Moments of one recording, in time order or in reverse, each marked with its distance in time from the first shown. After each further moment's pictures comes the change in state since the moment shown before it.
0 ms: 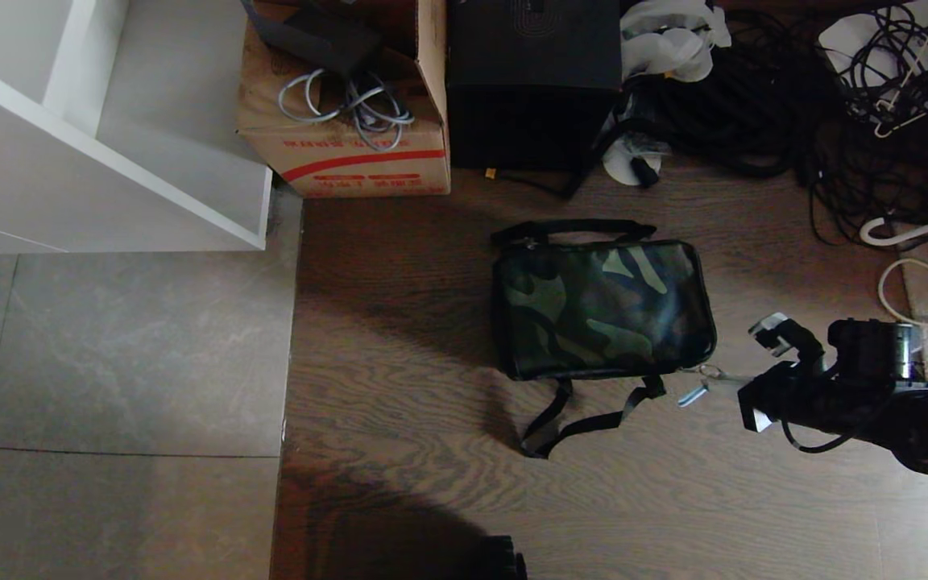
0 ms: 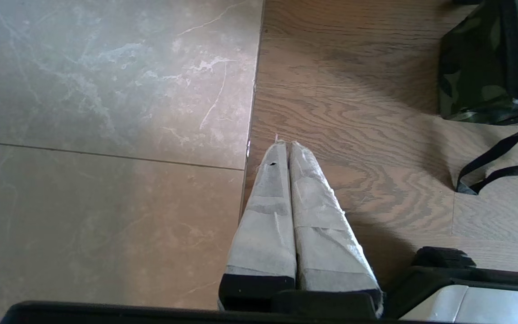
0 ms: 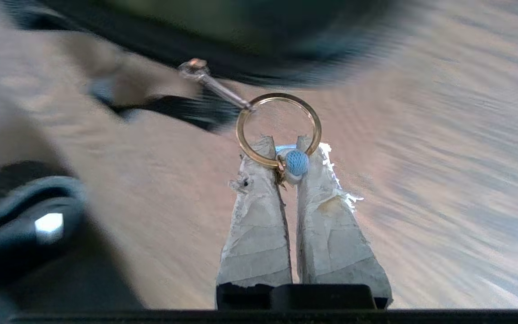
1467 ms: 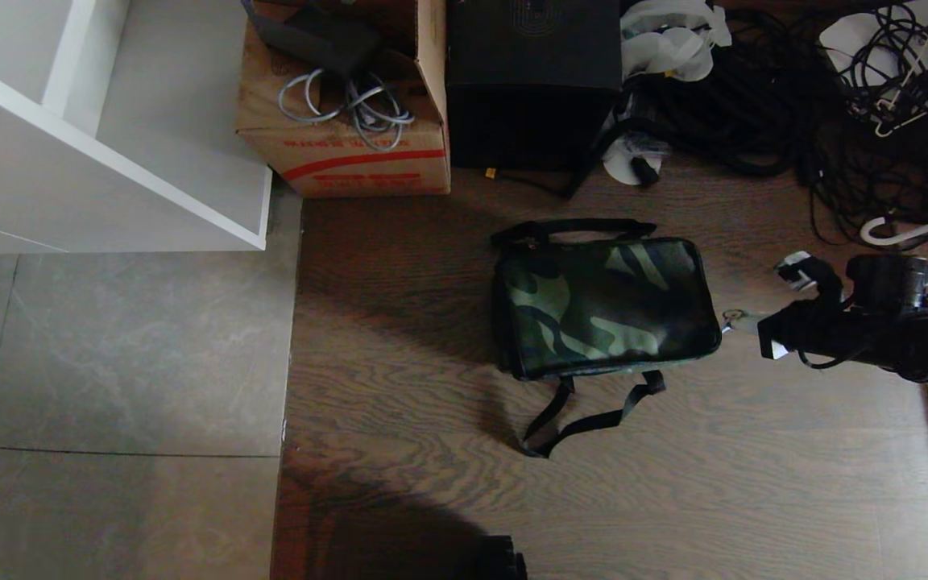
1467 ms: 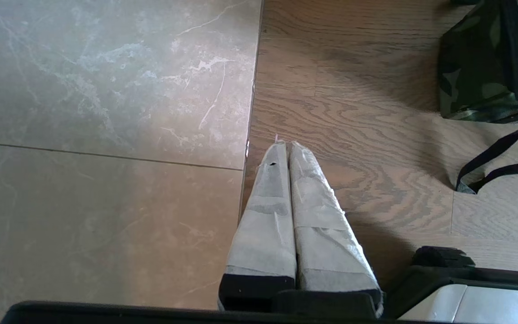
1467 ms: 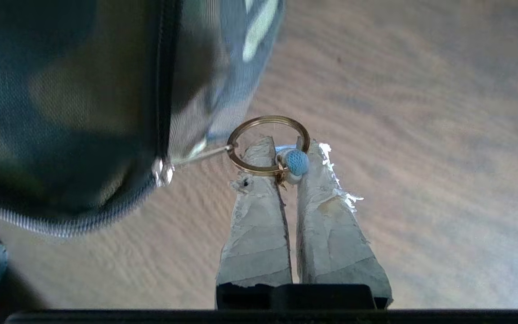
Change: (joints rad) left arm 0.000 0.000 0.000 -0.001 0.000 0.000; right arm -0.096 0.071 -0.463 0.299 0.026 -0.003
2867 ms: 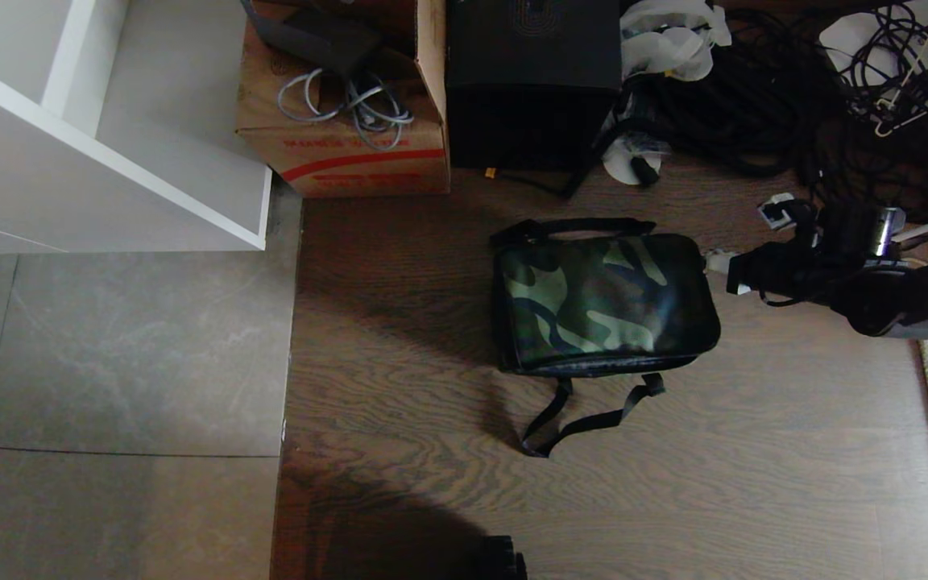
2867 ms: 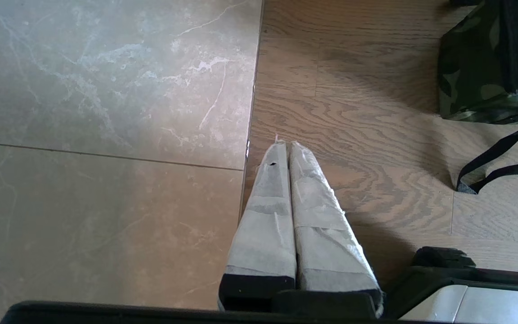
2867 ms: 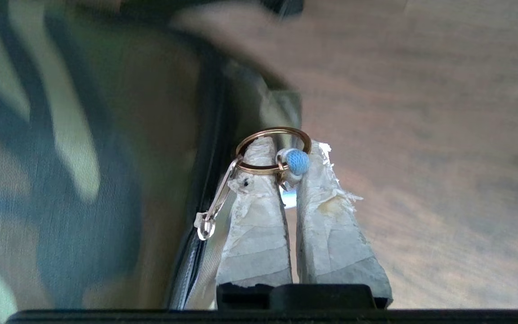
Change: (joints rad) left arm 0.000 0.000 0.000 0.000 0.000 0.000; right arm 0.080 0.073 -0.306 -0.043 0.044 0.260
